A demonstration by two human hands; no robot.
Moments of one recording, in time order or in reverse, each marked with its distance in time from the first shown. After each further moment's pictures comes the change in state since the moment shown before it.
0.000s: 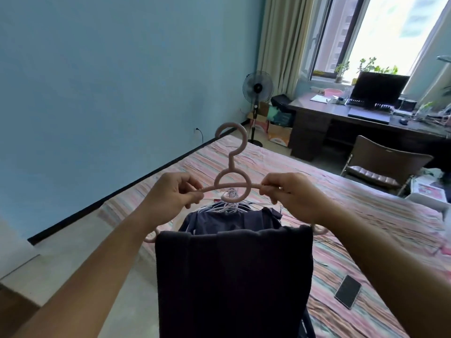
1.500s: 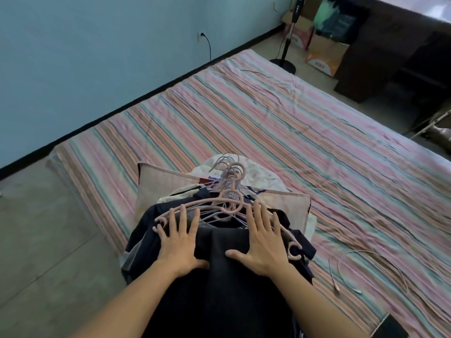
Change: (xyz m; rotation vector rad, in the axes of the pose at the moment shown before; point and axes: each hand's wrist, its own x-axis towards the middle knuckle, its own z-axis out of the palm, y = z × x) left_hand 0.270 -0.380 0.297 0.850 -0.591 -0.538; right_hand 0.216 0.411 0.318 -0.360 -0.368 0.248
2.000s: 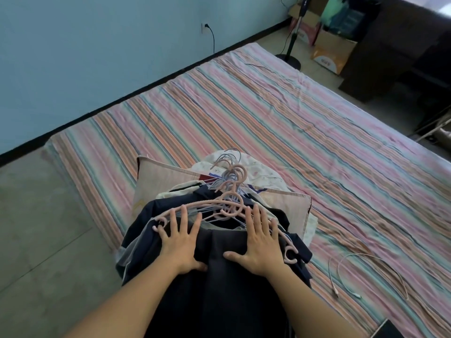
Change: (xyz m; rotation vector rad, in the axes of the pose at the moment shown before) left_hand 0.022 0.001 0.018 0.020 -0.102 0.012; right_hand 0.014 0.007 0.027 0.043 -0.129 0.053
